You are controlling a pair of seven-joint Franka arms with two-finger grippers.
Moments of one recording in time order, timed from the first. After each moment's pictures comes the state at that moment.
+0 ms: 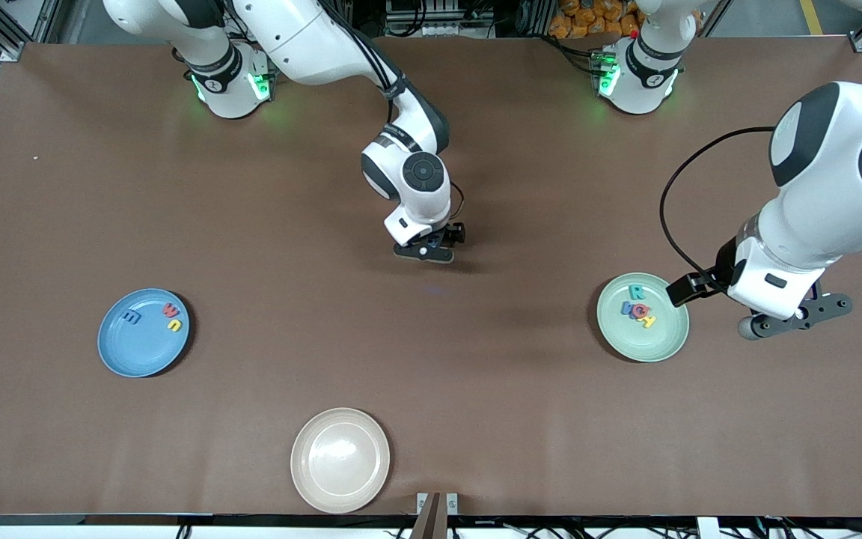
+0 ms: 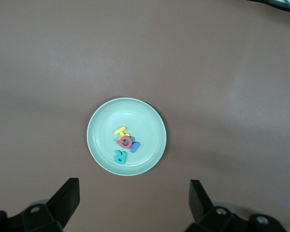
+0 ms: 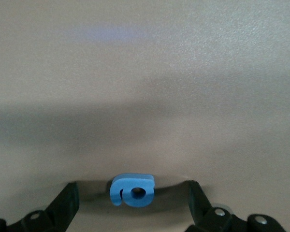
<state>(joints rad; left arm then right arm) 0.31 0.37 -0.63 -1.44 0.24 1.77 -0.59 0.88 0.74 -0.01 -1.67 0.09 2.39 0.96</state>
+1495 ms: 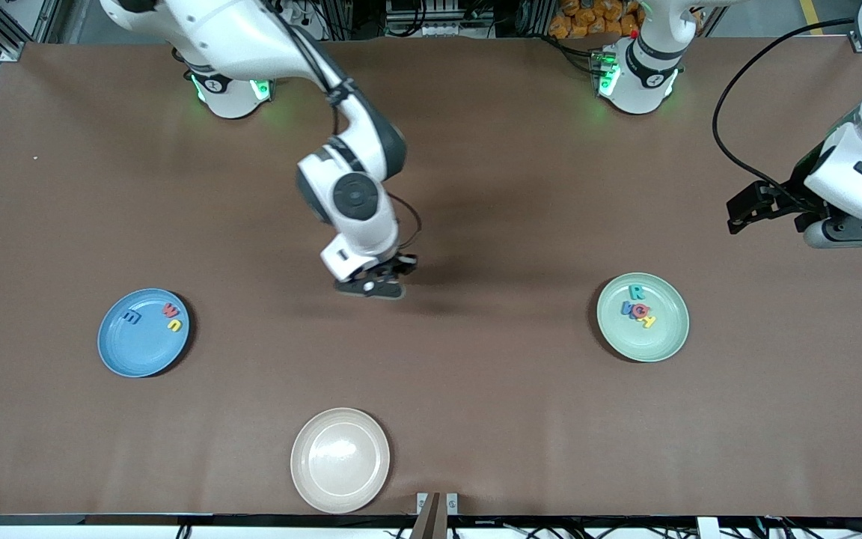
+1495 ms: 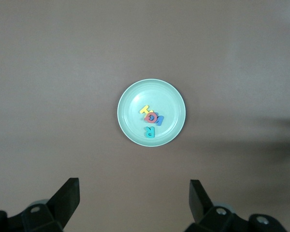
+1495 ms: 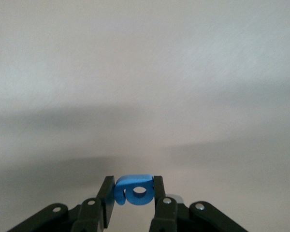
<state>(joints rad) 0.00 0.05 -0.13 -1.58 0.02 1.68 -0.16 0.61 0.56 0.00 -1.64 0.02 2.18 0.68</state>
